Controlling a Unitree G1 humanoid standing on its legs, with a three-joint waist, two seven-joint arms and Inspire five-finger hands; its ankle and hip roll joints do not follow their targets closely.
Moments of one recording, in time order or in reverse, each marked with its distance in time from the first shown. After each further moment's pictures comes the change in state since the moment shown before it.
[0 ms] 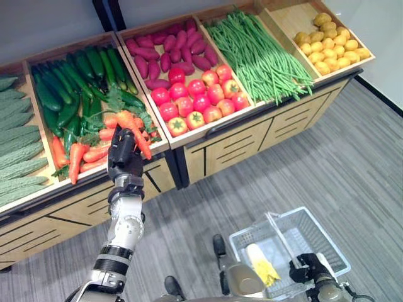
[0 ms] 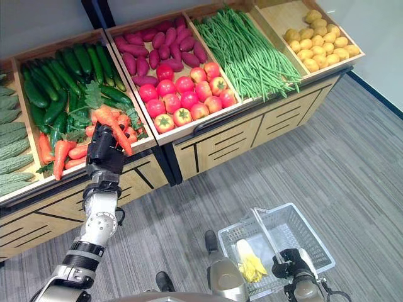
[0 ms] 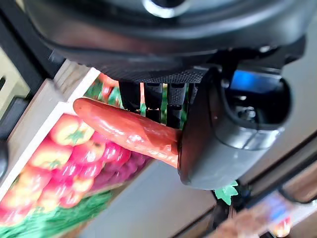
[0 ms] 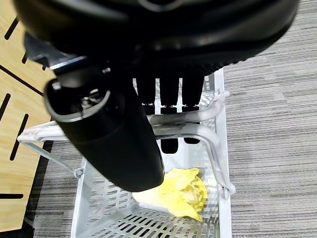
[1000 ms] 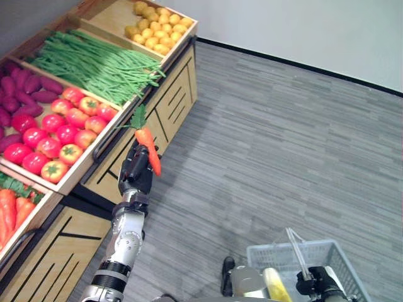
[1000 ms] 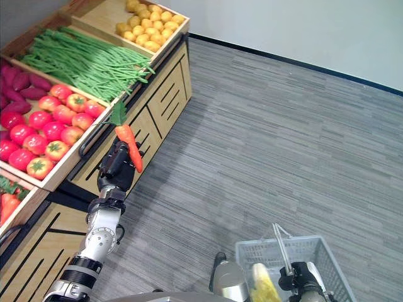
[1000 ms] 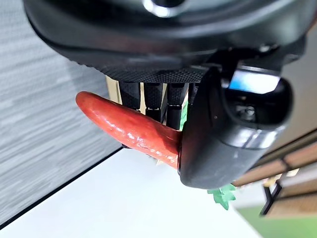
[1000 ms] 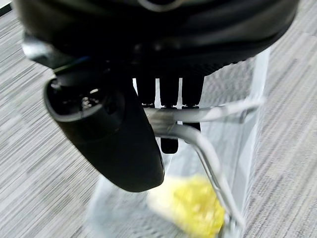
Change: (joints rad) left arm 0.086 0.005 -0.045 -0.009 0.016 0.082 -0.104; right arm 0.038 -0.017 -0.046 0.025 0.002 0.040 -0.010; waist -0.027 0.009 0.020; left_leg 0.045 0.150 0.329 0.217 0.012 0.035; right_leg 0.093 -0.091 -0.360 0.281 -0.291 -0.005
